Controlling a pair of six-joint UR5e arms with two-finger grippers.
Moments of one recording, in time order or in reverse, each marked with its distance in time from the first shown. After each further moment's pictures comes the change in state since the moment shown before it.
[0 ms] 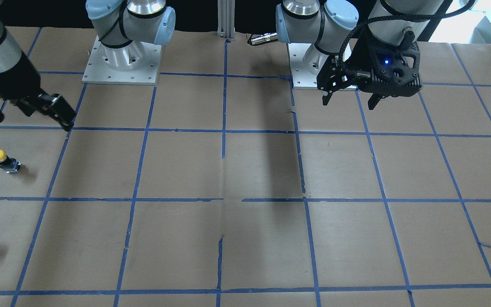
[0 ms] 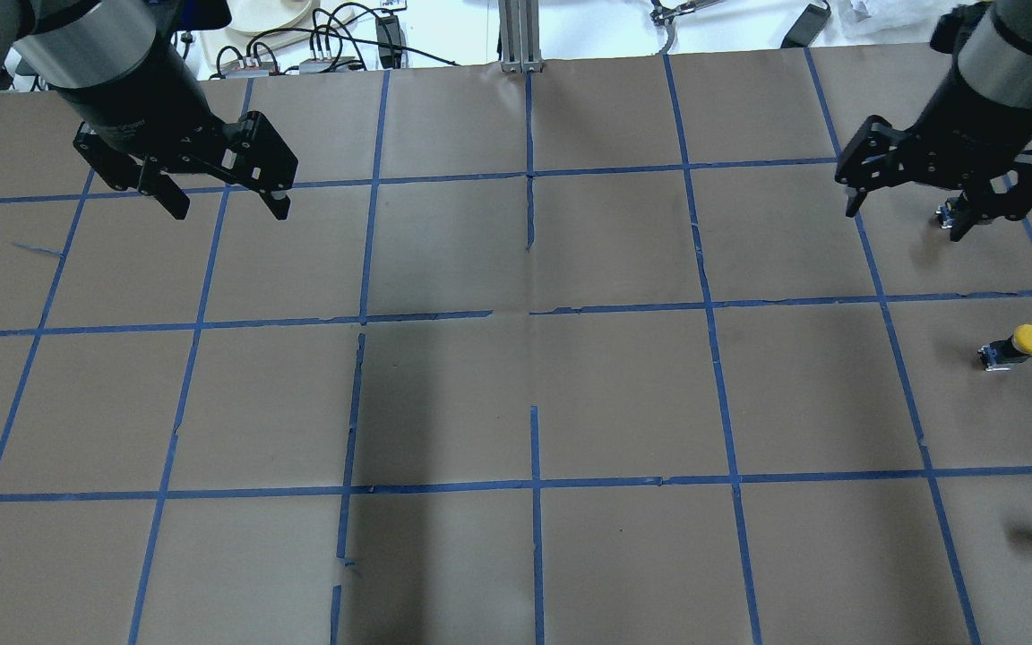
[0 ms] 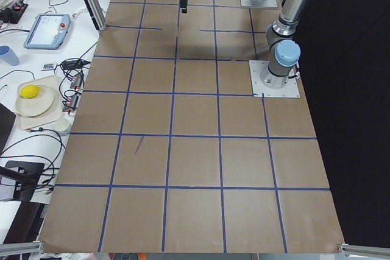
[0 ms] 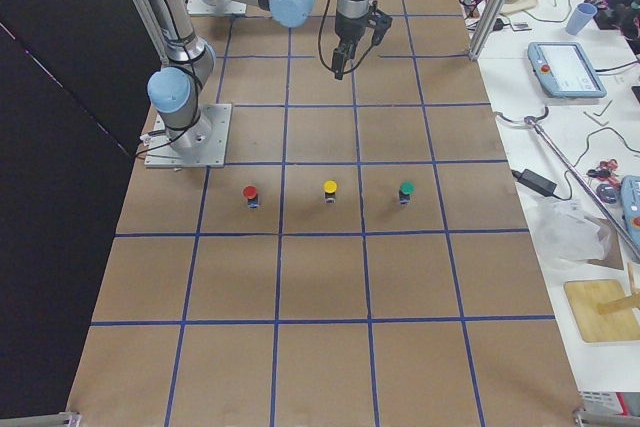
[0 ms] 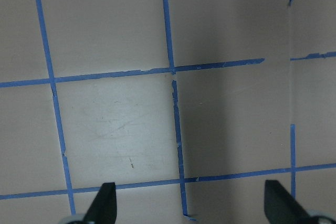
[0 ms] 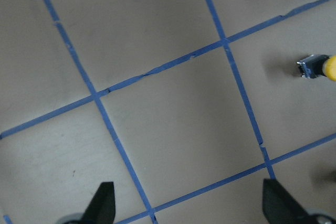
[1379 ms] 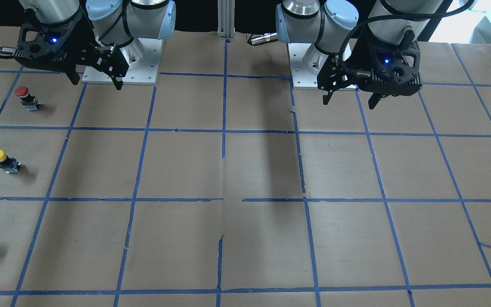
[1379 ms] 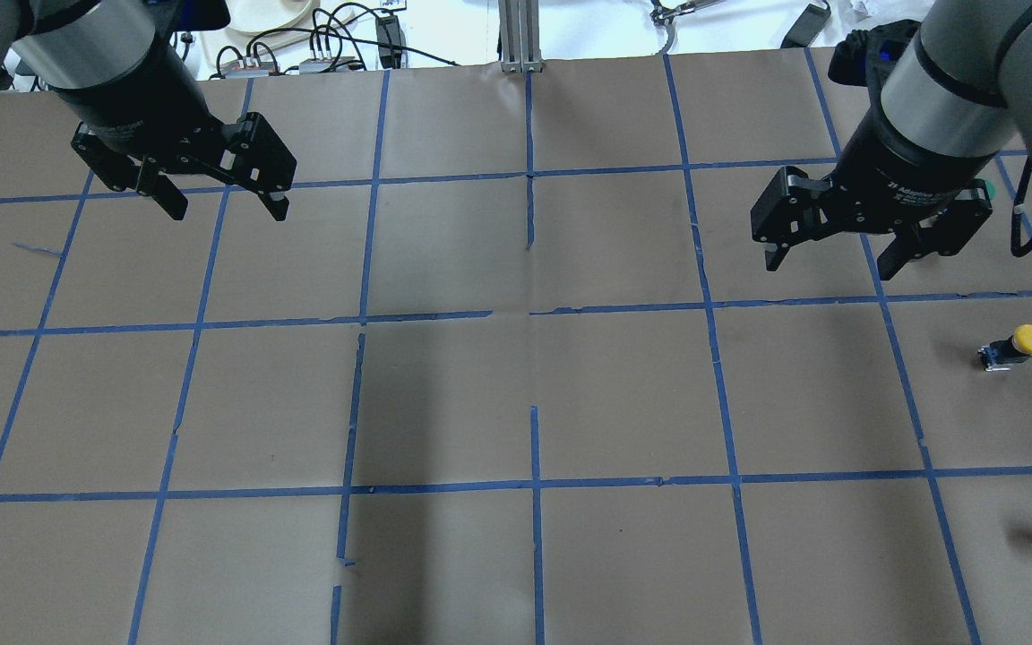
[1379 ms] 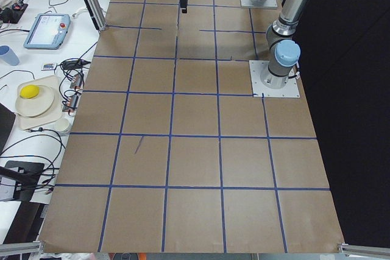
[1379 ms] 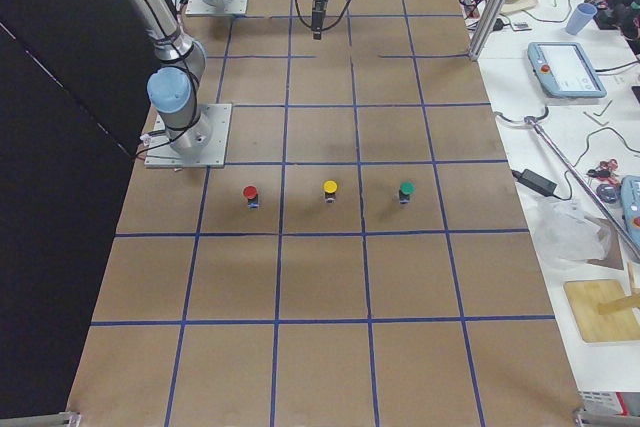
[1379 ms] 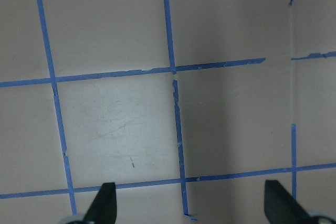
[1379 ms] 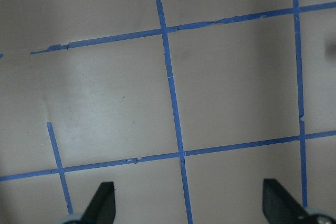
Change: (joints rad) left arm 0.000 0.000 -0.001 -0.001 0.004 0.000; right arm 0.125 -0.124 0.031 0.105 0.058 -0.059
